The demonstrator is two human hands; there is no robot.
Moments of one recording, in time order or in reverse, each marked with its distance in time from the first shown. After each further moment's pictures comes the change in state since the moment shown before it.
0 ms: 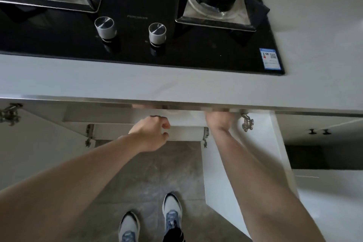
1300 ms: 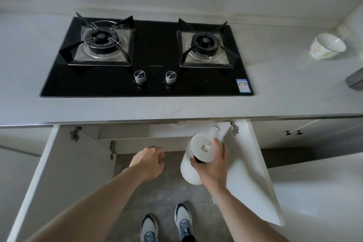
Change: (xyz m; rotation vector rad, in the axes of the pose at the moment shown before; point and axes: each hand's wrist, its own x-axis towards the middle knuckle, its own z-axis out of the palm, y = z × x) left_hand -0.133 -0.014 -0.043 0.065 -0.014 -0.058; right_hand -0.198 0.008 -0.100 0.518 -0.047 -0.086
